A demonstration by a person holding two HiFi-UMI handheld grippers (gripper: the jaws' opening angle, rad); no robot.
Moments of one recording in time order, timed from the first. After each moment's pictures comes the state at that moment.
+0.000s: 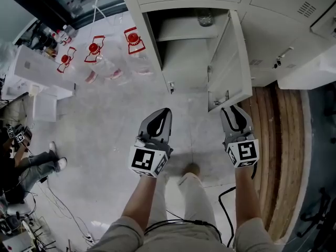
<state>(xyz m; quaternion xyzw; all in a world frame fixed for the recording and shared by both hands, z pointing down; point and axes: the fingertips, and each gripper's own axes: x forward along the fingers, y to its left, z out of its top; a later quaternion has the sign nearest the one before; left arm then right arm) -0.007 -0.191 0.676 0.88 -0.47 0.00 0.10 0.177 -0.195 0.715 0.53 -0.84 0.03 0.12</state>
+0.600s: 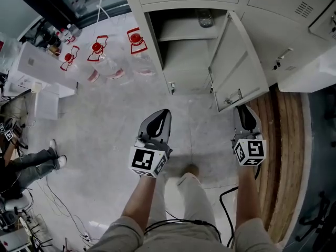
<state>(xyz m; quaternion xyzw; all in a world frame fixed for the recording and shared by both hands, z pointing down) -0.005 -0.177 0.675 0.87 -0.48 0.01 0.10 0.238 -0.192 0.717 0.60 -0.79 0.06 0.10</state>
